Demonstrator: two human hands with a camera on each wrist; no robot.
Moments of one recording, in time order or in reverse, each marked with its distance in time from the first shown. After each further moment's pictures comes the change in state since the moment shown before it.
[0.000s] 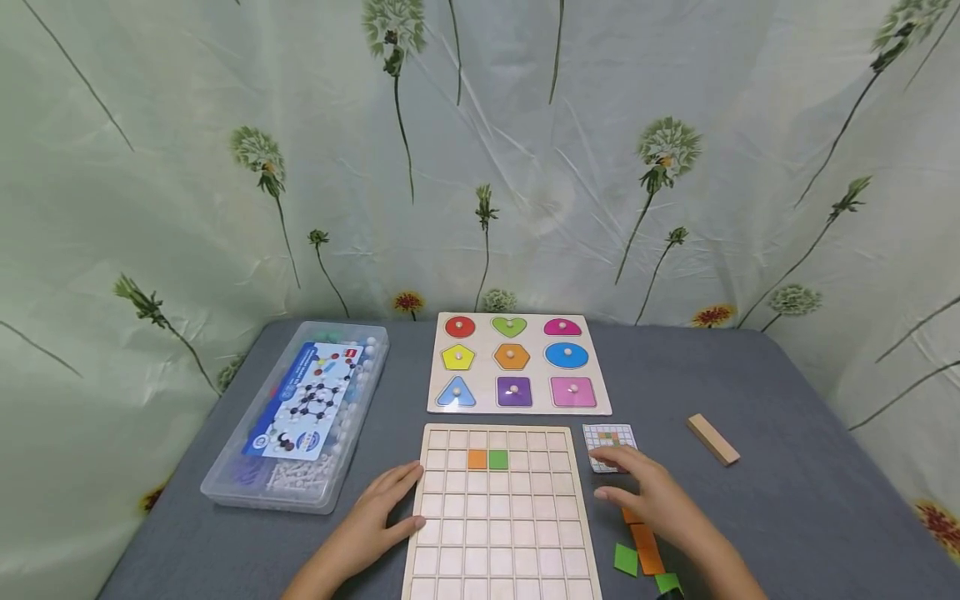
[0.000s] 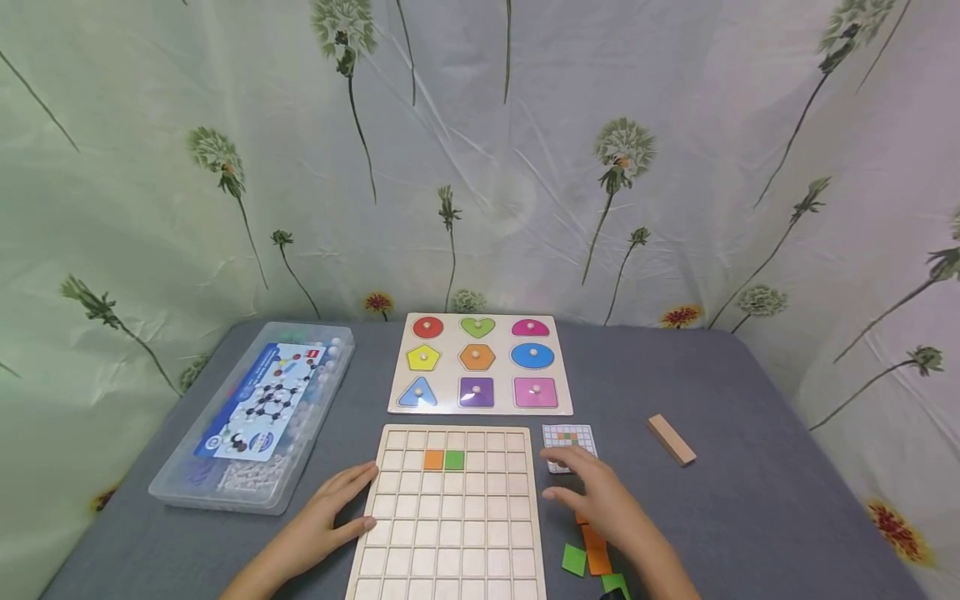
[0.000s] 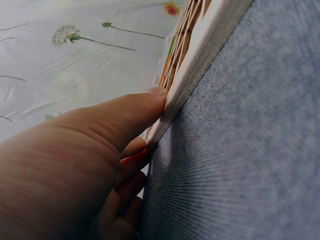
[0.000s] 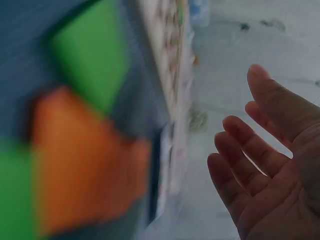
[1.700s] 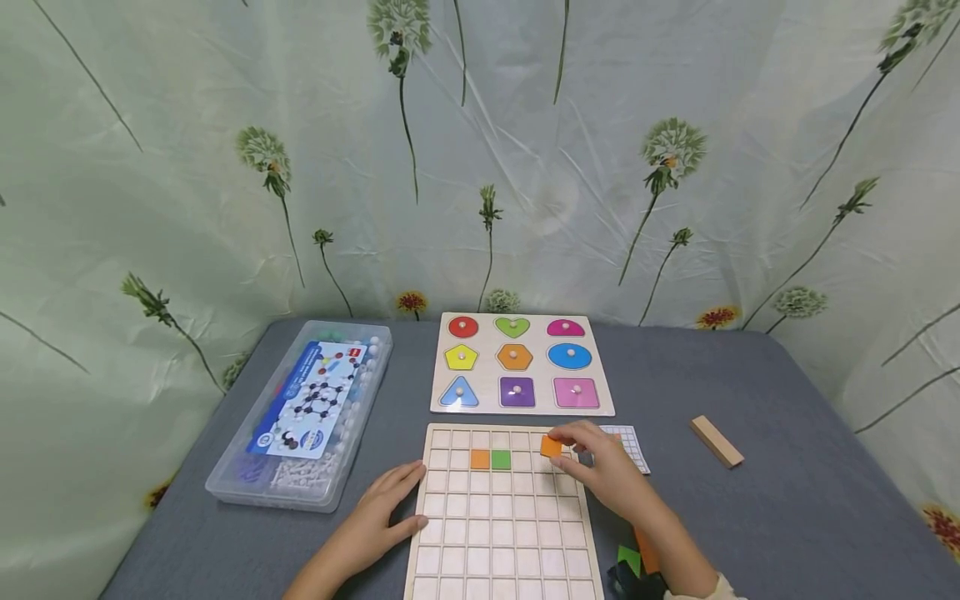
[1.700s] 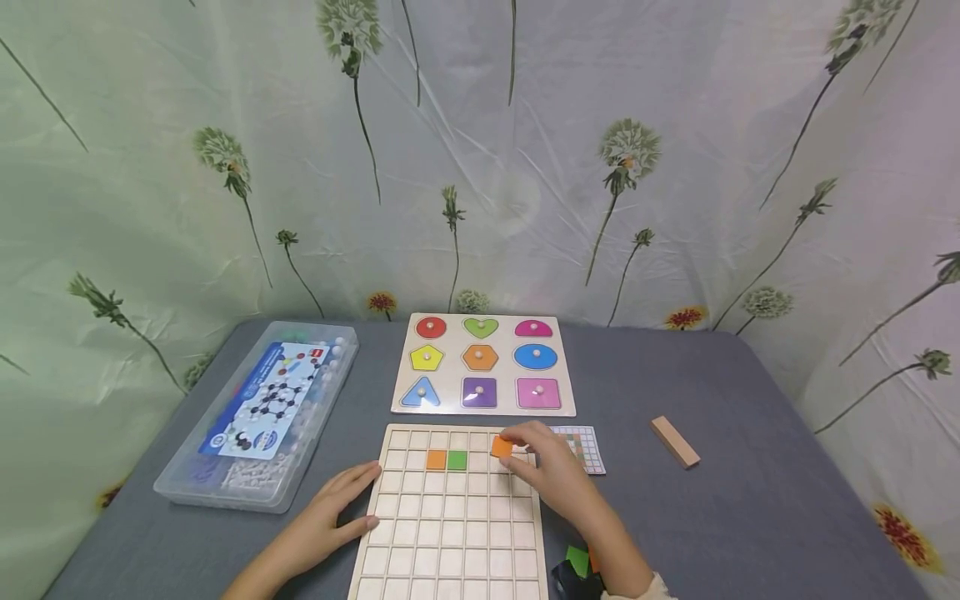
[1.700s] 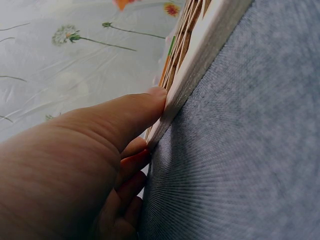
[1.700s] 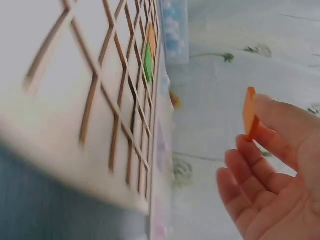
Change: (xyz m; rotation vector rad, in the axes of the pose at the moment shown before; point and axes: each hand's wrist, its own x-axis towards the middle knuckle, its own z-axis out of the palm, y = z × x) left_hand 0.000 0.001 -0.001 -0.002 -0.007 -0.005; right_hand 0.043 -0.027 0.027 0.028 0.112 -0.070
